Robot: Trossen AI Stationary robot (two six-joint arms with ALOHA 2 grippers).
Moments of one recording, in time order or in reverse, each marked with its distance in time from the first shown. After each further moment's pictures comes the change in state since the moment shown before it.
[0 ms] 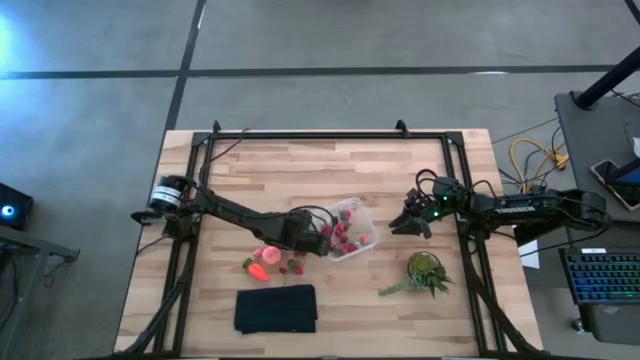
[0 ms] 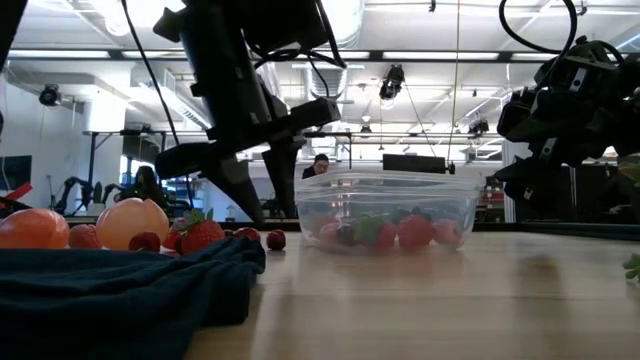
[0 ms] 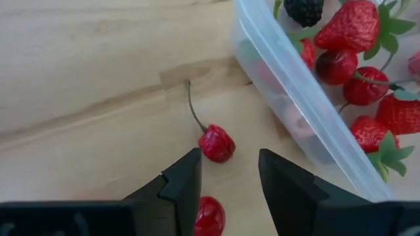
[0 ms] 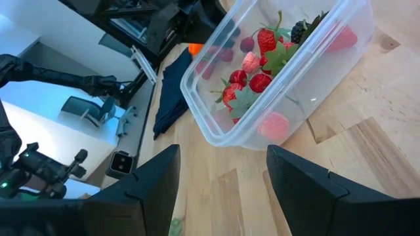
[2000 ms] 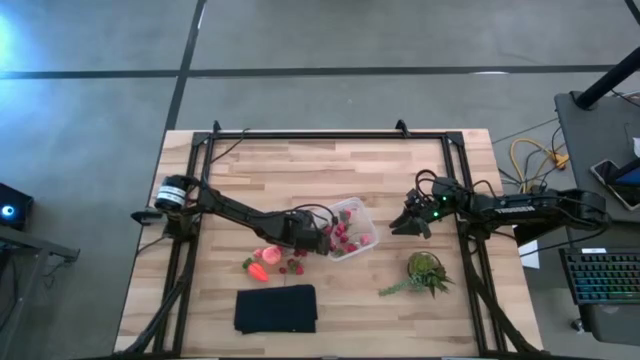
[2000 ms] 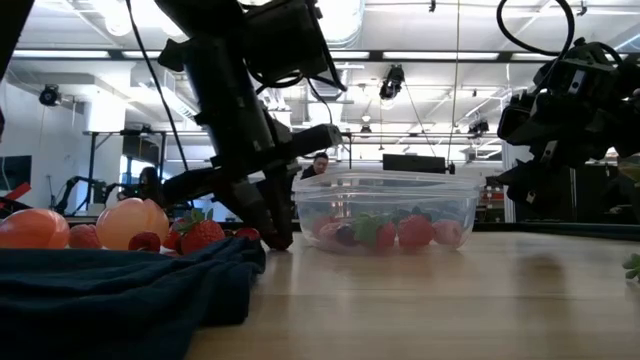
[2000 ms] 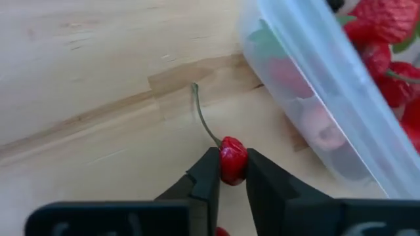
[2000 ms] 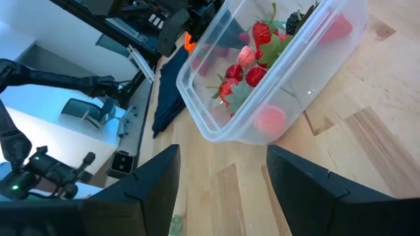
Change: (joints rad) left arm 0.028 0.032 -0.069 0.139 0.041 0.067; right arm 0.000 0.005 0.000 -0.016 0.000 0.023
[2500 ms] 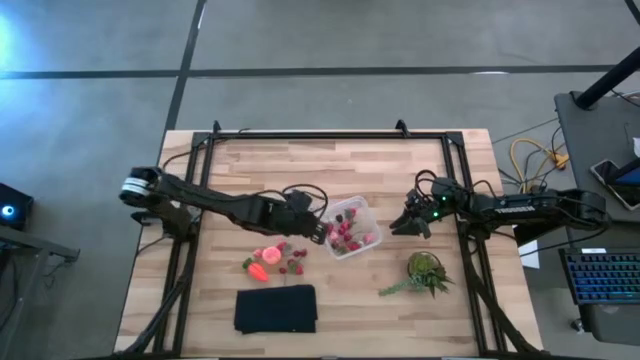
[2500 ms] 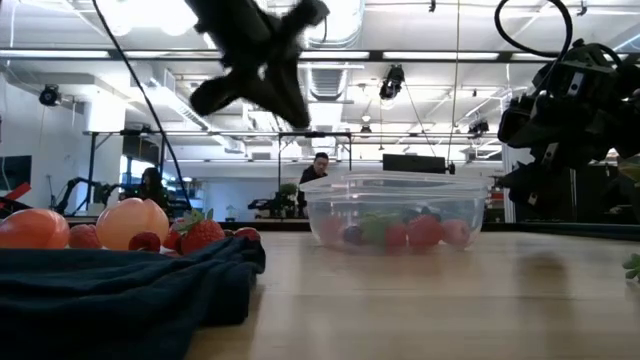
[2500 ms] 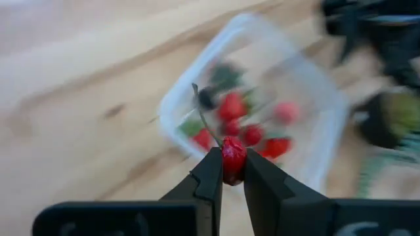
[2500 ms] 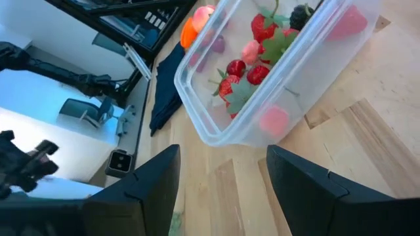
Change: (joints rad) left arm 0.002 -0.279 0.055 -0.051 -0.175 0.287; right arm 0.000 0.002 0.000 -0.015 0.002 0.007
